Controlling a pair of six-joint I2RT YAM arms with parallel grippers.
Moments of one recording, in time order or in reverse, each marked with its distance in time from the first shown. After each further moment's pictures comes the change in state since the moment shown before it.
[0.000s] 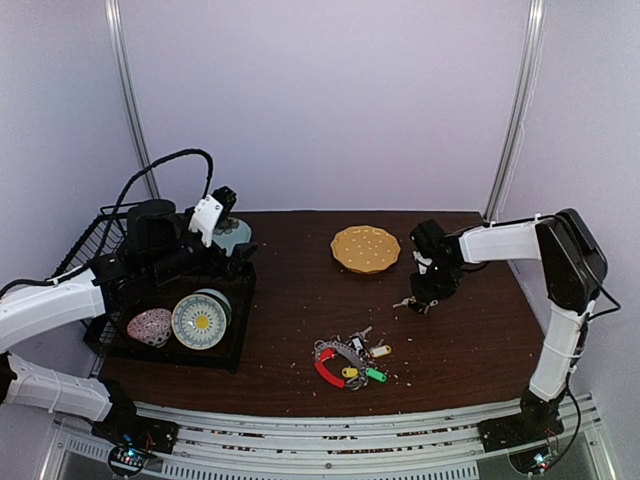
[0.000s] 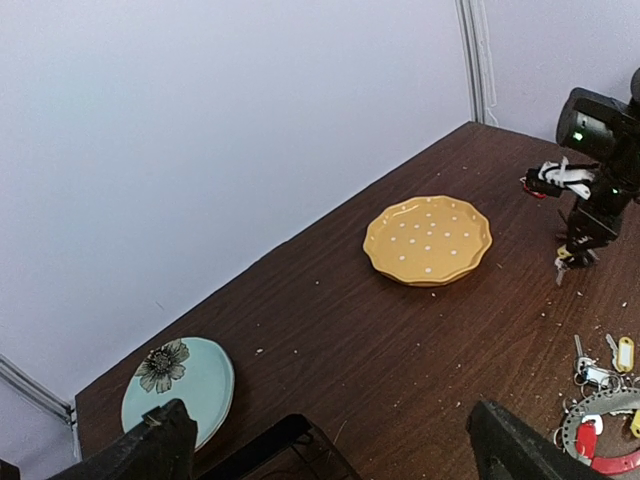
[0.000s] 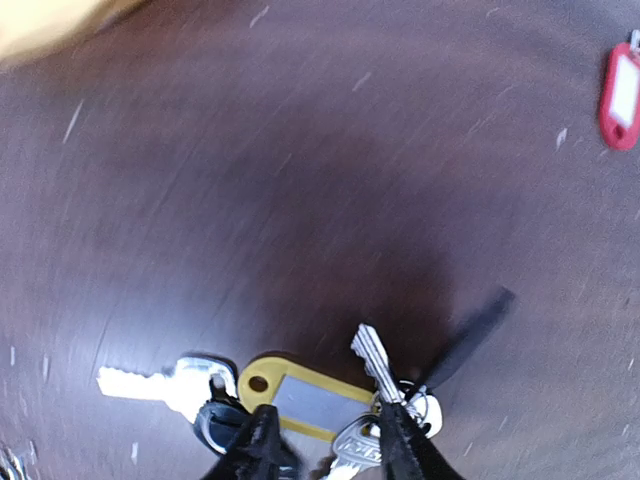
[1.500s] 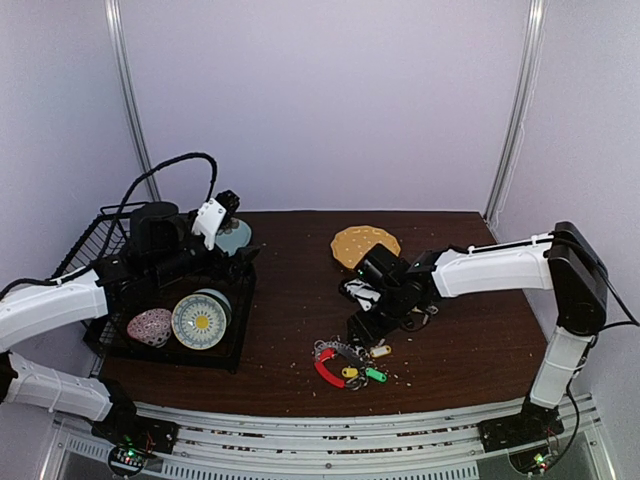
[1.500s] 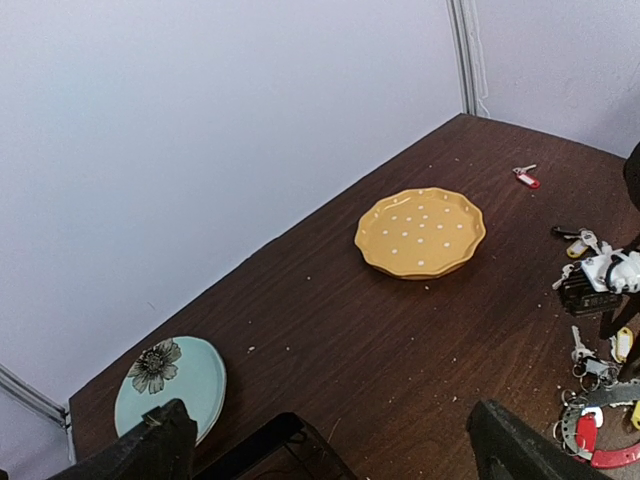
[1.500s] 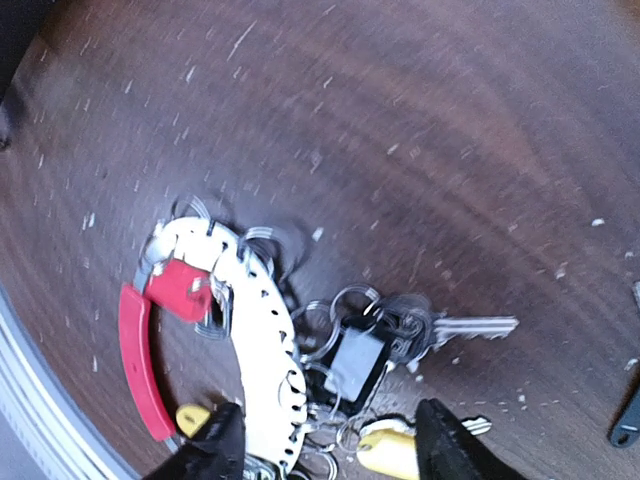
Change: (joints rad) left arm 0.000 0.013 -0.012 0.016 0.021 0.011; right arm 0.439 -0.091 -0.027 0.027 -0.276 -0.048
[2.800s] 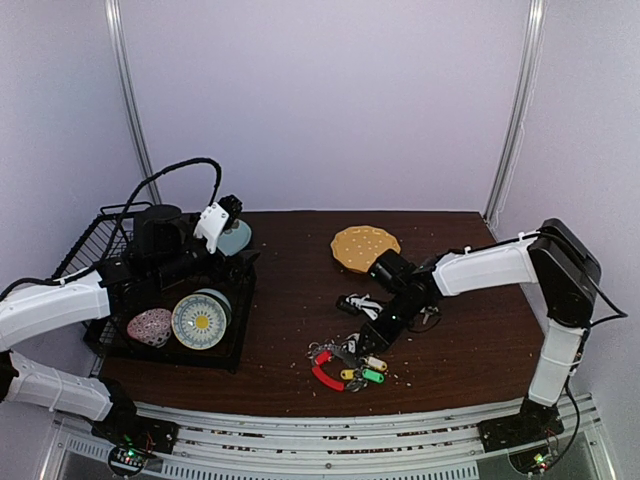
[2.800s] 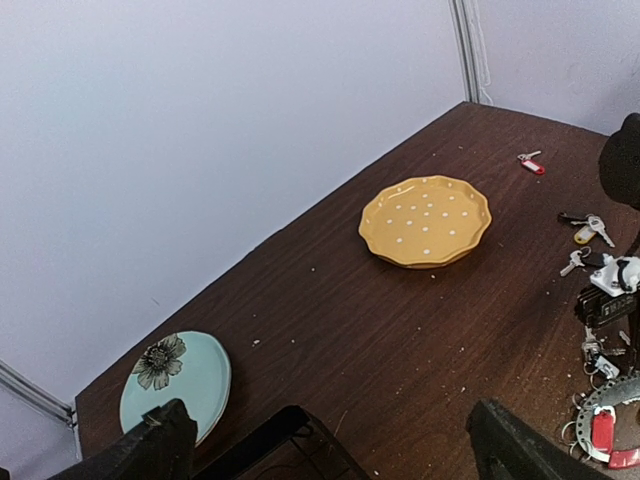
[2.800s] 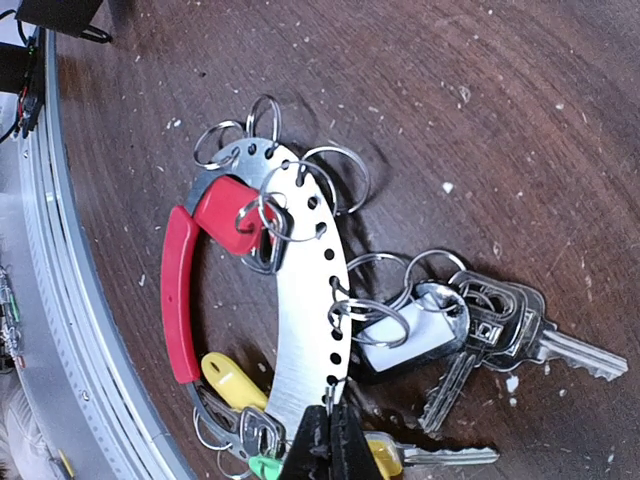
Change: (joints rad) left arm -0.001 0.012 -0.014 0.004 -0.014 0.027; right arm -0.112 0.060 -0.064 0.039 -0.402 -0.275
